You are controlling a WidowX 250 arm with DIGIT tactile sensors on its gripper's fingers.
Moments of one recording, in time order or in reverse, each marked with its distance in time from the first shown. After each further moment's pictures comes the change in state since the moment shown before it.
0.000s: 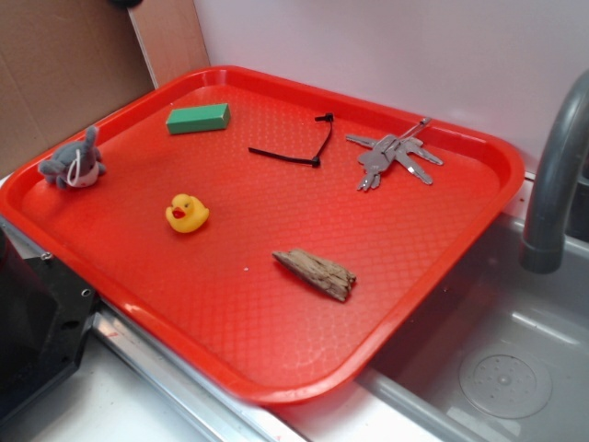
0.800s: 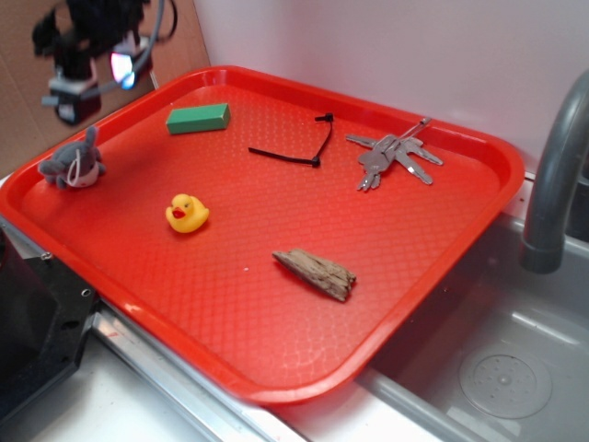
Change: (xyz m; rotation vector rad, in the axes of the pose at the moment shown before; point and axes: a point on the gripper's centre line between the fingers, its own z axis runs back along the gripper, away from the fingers) arm -0.062 0.015 -0.114 -0.170 0.112 -0.386
